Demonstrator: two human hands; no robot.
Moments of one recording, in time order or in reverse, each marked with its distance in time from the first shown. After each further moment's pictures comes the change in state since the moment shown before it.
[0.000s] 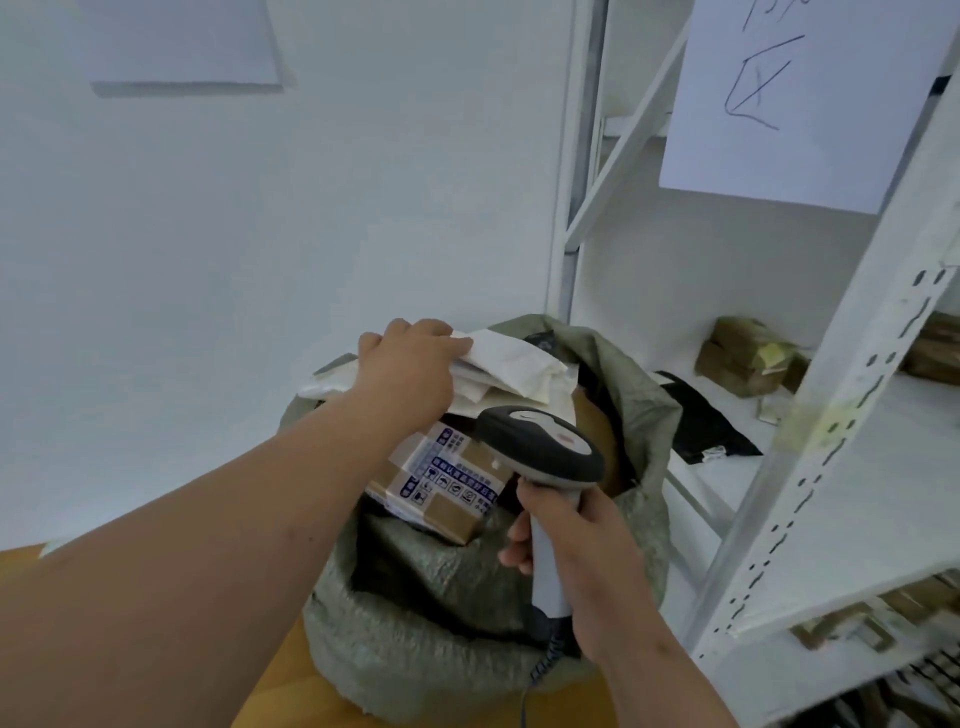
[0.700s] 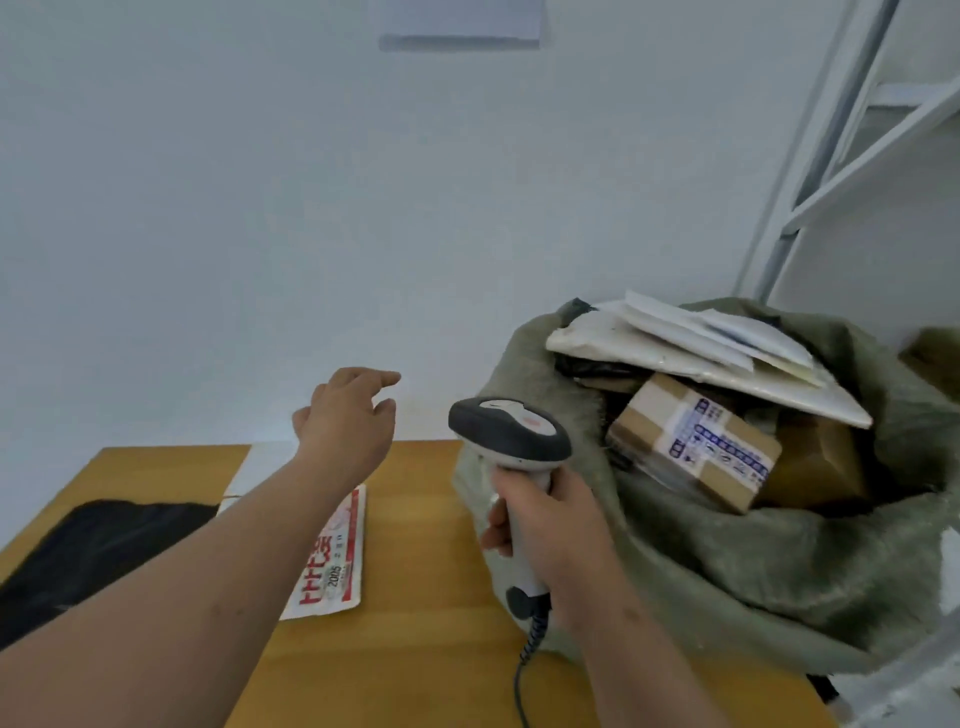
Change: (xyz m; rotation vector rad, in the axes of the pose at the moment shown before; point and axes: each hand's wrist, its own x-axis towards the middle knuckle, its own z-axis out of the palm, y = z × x) left_hand -0.165 -0.252 0.033 -0.388 0.077 -0.557; right_hand -0.041 0.058 0.217 -0.150 -0.231 0.057
